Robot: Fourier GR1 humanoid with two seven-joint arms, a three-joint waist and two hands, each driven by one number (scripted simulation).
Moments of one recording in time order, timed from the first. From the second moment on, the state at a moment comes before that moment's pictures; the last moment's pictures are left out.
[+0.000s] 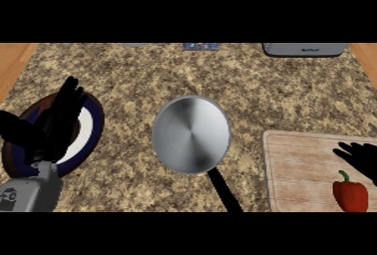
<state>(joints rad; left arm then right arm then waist) -0.18 0.27 0.01 -1.57 0.21 0.14 0.22 0.18 -0.76 0.00 -1.89 0.97 0.61 -0.13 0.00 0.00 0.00</state>
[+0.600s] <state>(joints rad) -0.15 0.23 0.04 -1.60 0.17 0.12 0.22 0.10 -0.65 0.04 -1.71 1.11 0.55 -0.20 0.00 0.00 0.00</state>
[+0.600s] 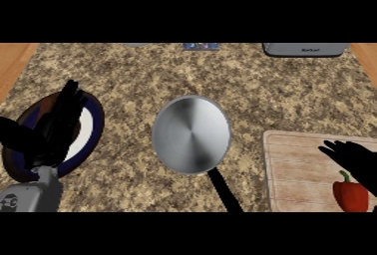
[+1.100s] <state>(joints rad) -0.18 0.21 0.06 -1.56 0.14 0.10 0.22 0.08 -0.58 0.06 -1.60 1.18 0.50 -0.27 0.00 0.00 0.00</state>
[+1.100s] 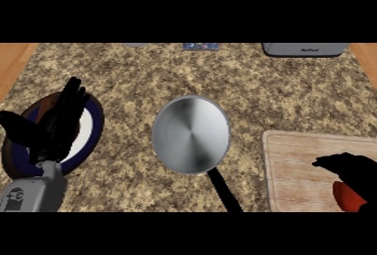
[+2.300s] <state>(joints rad) -0.17 0.20 0.07 -1.59 0.14 0.07 0.25 0.04 -0.10 0.50 -1.76 1.37 0.43 -0.02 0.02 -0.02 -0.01</state>
